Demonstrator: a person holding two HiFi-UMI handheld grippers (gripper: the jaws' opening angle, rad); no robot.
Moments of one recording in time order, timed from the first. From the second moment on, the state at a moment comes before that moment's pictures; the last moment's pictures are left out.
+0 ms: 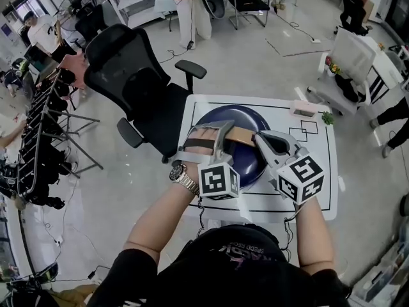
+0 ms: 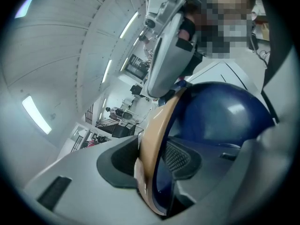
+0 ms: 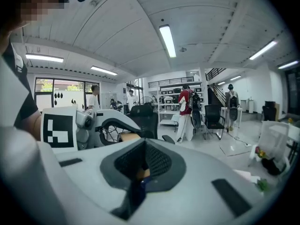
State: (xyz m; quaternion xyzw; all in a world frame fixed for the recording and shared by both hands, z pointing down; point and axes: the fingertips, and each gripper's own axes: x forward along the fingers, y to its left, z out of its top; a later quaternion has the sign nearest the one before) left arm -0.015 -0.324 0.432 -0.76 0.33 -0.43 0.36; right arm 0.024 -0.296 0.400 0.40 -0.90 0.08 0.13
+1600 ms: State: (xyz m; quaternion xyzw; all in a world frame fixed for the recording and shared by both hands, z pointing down) left arm -0.014 -0.316 0.461 -0.75 0.32 -0.45 0.36; right arm 0.040 -0.292 0.438 0.43 -0.88 0.13 0.11
